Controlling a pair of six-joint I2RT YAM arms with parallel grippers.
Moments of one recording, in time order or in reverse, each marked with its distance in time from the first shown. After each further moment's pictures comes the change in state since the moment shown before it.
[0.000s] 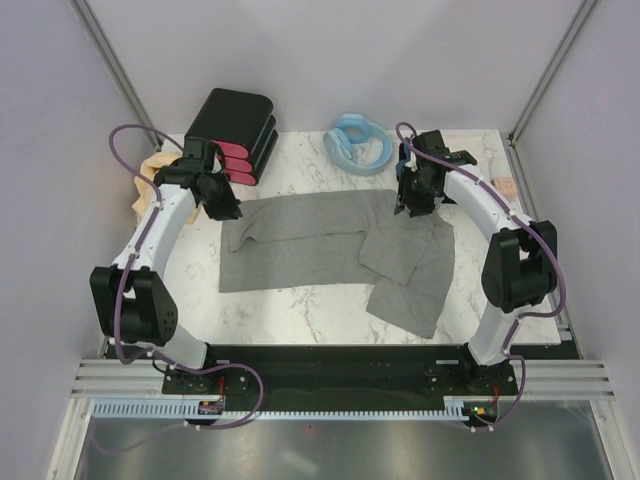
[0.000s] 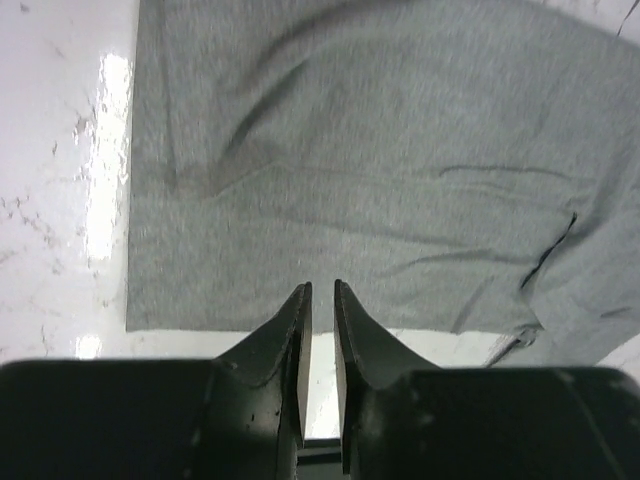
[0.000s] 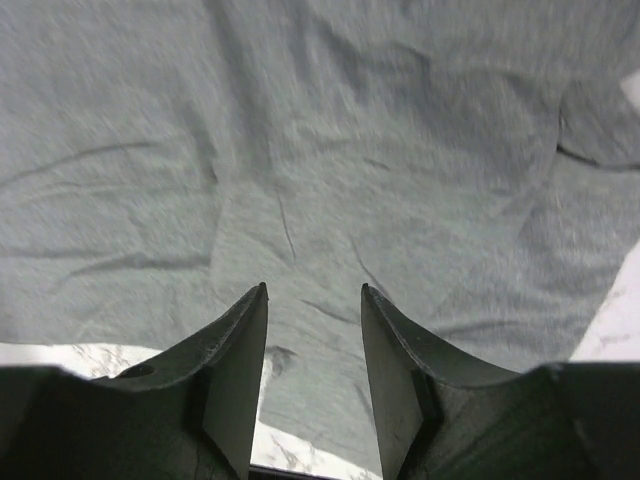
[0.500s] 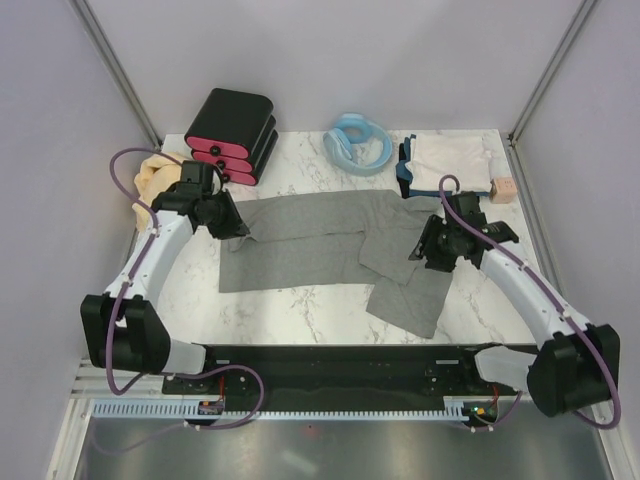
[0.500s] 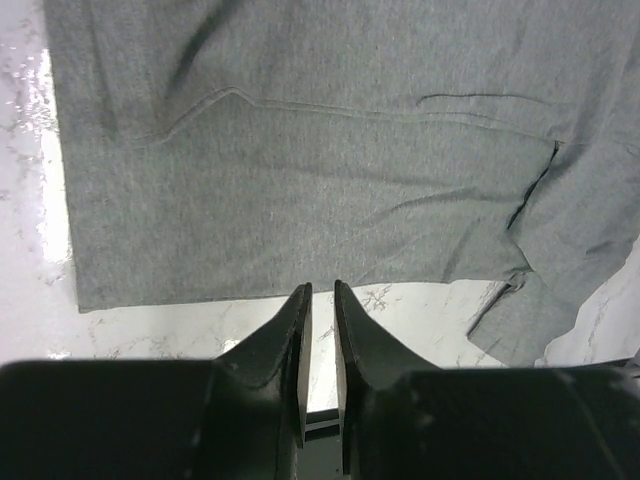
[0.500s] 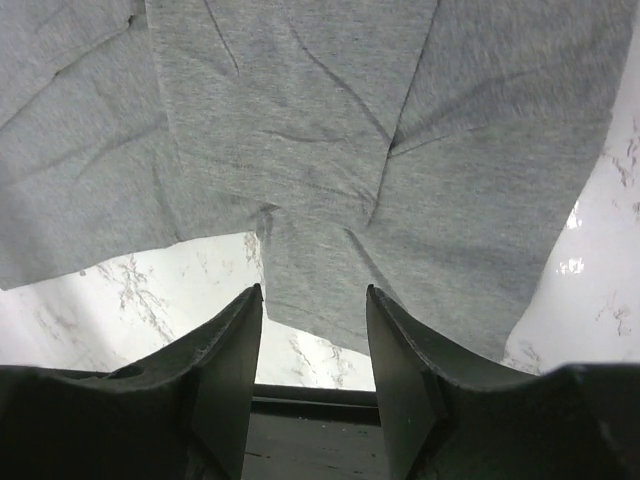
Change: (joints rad) left arm -0.009 -0.219 -0.267 0.084 0.127 0.000; right arm -0.006 -0.591 -0.632 0.070 -0.034 0.264
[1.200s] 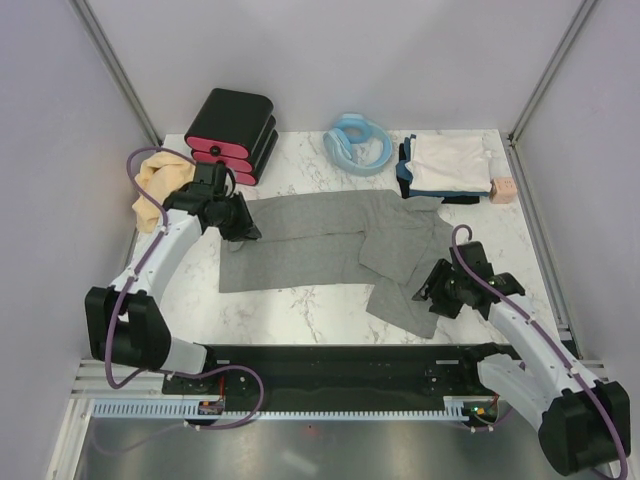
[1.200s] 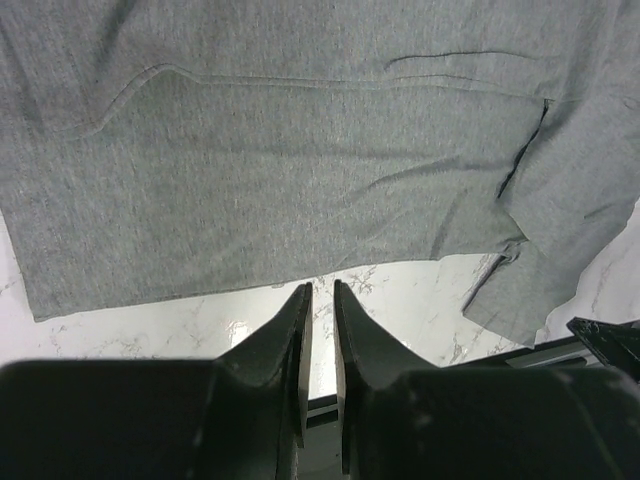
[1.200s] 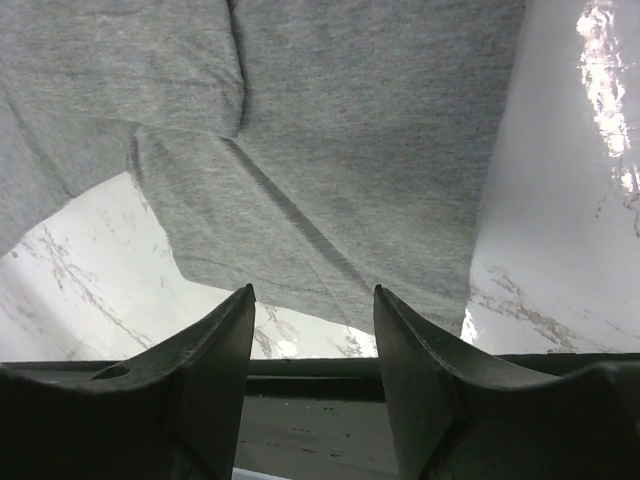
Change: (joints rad) left arm -0.072 0.055 -0.004 0.024 0.041 0.000; right arm 0.000 -0.353 -0.414 0.035 -0.035 0.169
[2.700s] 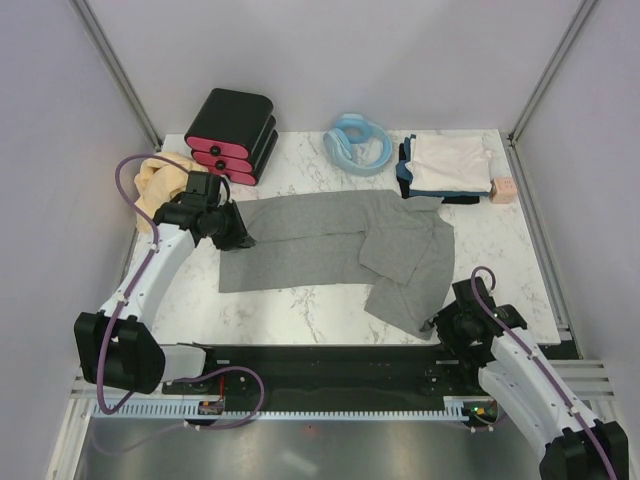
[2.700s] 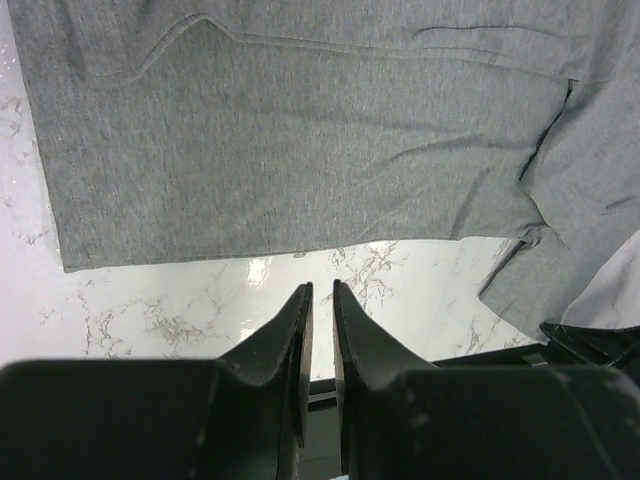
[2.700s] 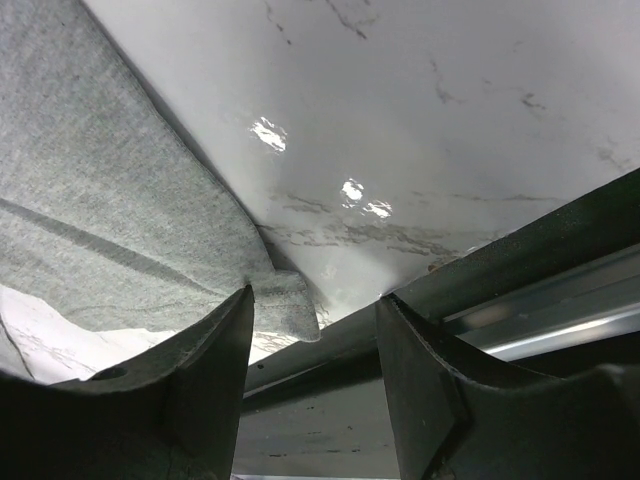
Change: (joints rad) left arm 0.000 -0.132 -0.061 -0.057 -0.051 0.000; right arm -0.001 -0.236 -0.241 -0.188 0.039 0.431
